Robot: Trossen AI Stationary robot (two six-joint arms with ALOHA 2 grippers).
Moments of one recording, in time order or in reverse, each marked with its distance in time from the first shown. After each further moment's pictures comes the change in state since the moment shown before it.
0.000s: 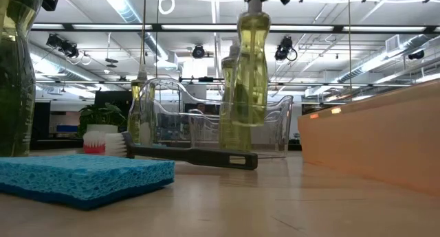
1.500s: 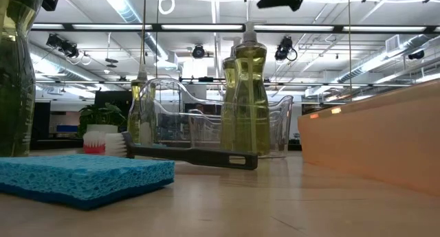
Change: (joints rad) left arm 0.000 0.000 0.000 0.000 0.000 0.000; right arm -0.012 -0.119 -0.151 0.105 -0.062 0.065
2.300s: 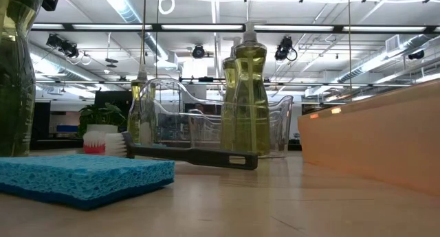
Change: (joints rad) left arm 0.000 0.000 0.000 0.000 0.000 0.000; right arm 0.006 -0.105 -0.003 0.017 -0.146 -0.144
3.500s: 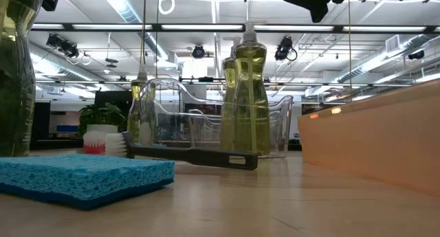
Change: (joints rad) left arm 0.000 0.000 0.000 0.000 0.000 0.000; right arm -0.001 -0.252 -0.530 0.545 0.045 0.122
